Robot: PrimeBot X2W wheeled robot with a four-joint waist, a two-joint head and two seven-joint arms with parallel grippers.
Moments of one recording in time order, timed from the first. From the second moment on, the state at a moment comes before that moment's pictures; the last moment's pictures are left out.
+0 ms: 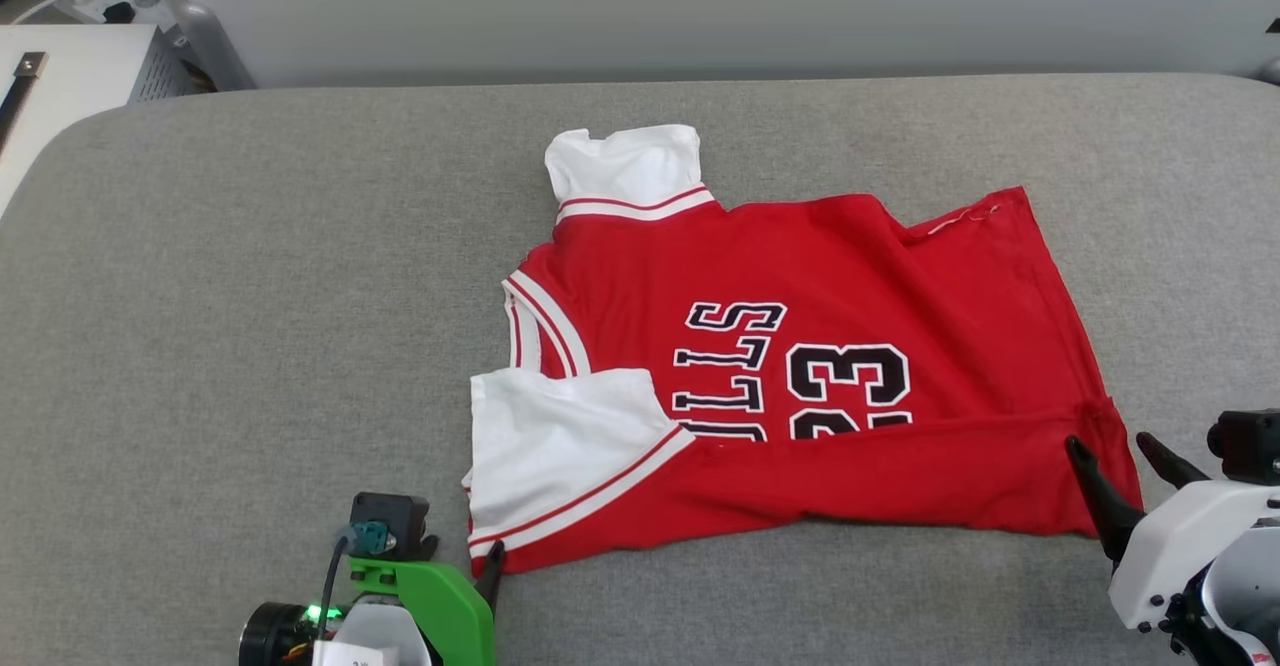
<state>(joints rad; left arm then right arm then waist) -0.20 0.50 -0.77 0.22 -0.81 0.31 0.10 0.00 -0.30 -0.04 -0.02 0.38 0.13 0.36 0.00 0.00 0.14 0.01</state>
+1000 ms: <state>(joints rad) -0.22 0.53 -0.76 0.07 -0.84 0.25 0.07 -0.02 -0.27 -0.15 0.23 0.23 0.13 0.44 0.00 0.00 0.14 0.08</state>
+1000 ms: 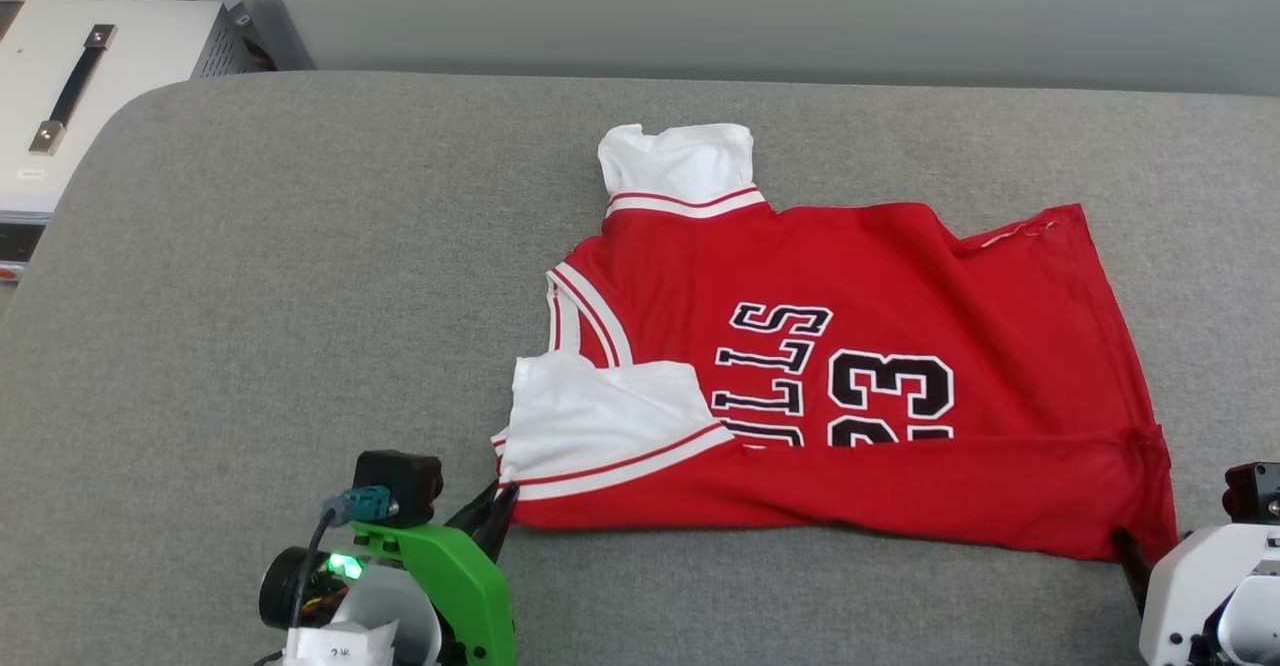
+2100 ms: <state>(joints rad) -0.06 0.59 -0.82 0.06 -0.86 0.27 0.11 0.13 -0.22 -0.27 0.07 0.26 0.13 0.62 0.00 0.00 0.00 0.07</state>
